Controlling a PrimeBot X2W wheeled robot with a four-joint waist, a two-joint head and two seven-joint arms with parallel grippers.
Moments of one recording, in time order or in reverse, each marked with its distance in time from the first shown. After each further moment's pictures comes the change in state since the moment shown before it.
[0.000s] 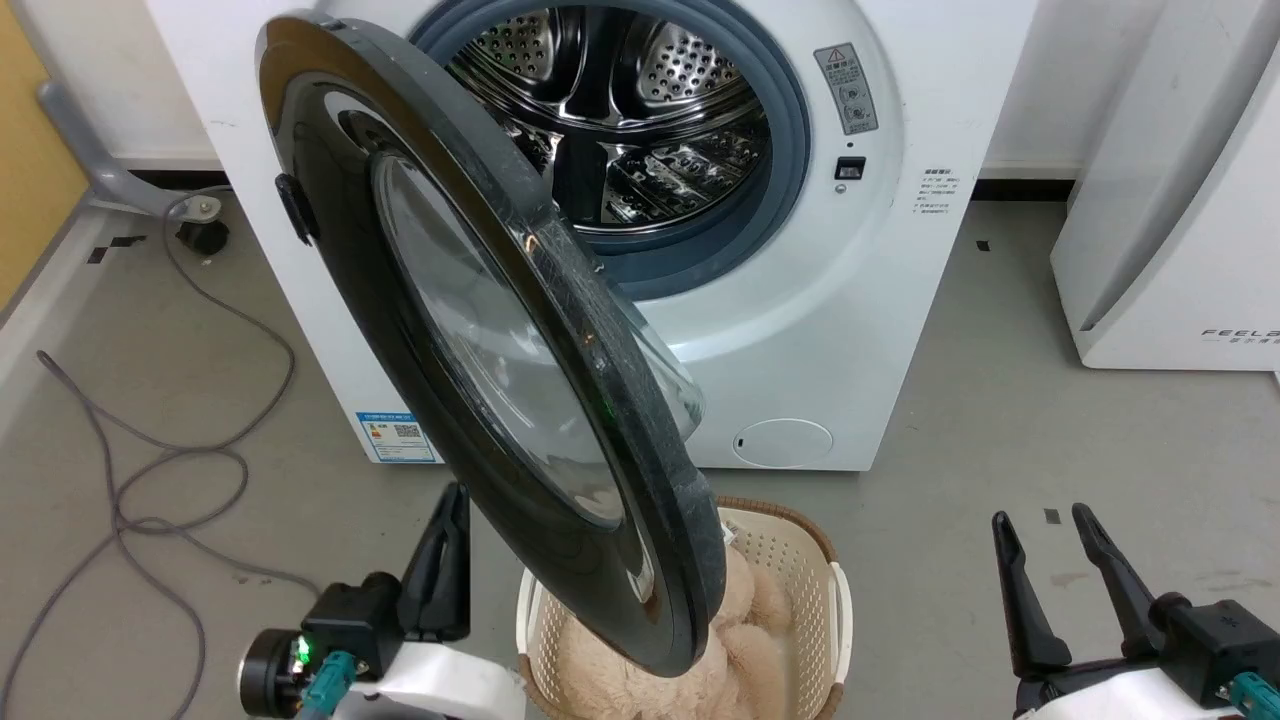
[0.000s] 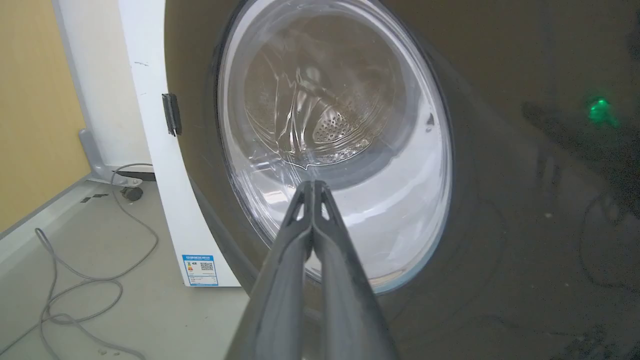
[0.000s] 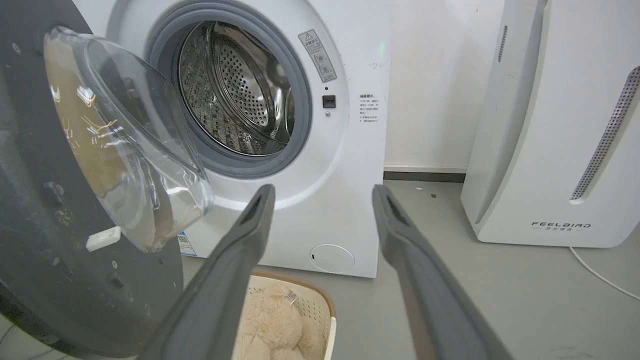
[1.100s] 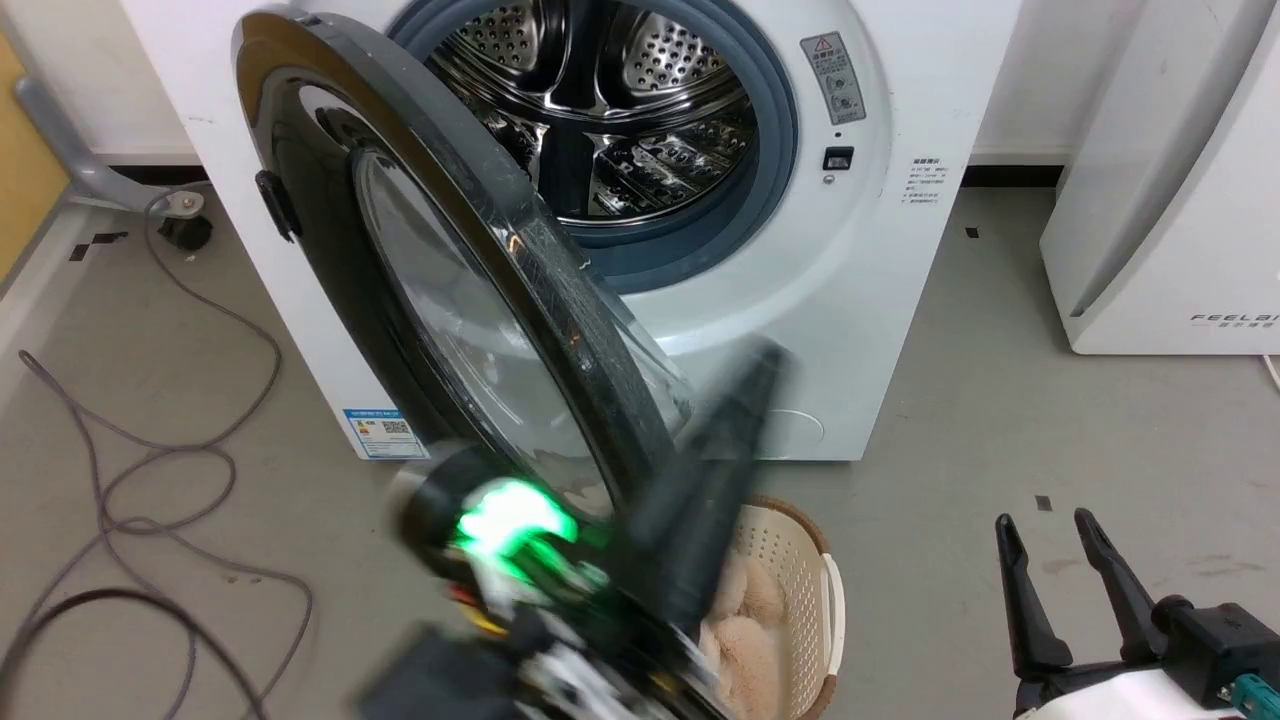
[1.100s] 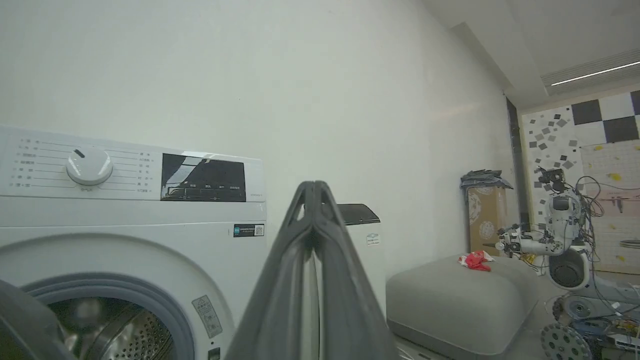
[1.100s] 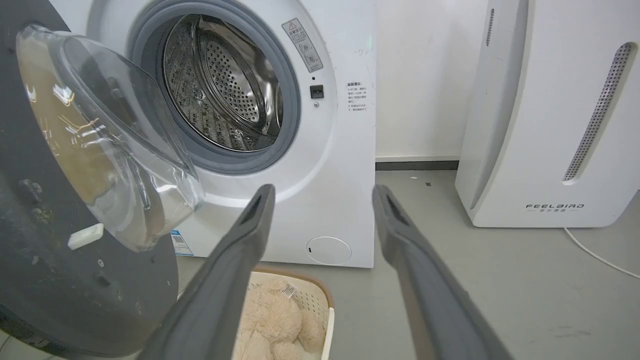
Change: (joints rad) left arm -0.156 -0.002 -0.387 -0.665 -0.063 -0.079 0.109; right arm -0.006 0.000 -0.002 0.030 0.026 0.000 -0.014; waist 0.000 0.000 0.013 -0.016
